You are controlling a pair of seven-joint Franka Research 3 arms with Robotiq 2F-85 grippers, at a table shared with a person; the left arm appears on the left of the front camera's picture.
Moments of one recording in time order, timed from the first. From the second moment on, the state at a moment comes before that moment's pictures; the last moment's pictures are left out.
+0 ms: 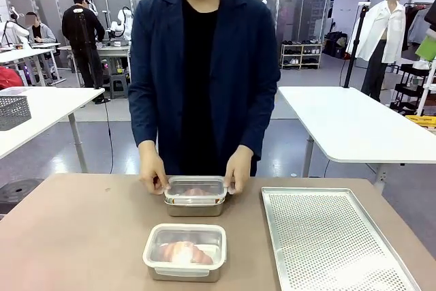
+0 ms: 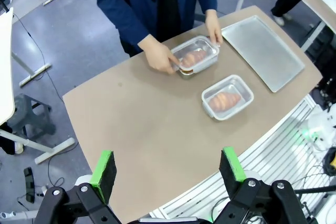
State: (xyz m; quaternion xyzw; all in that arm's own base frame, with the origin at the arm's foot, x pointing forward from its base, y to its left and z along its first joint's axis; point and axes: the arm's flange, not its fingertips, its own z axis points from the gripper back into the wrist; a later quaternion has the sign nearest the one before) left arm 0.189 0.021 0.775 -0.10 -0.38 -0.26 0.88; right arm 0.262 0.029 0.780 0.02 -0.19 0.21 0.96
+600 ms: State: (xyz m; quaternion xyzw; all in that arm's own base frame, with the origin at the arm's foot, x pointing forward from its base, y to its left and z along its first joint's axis) left arm 0.189 0.021 0.775 -0.10 -0.38 -0.26 0.88; right arm 0.263 0.029 0.779 0.02 -0.19 0.21 0.96
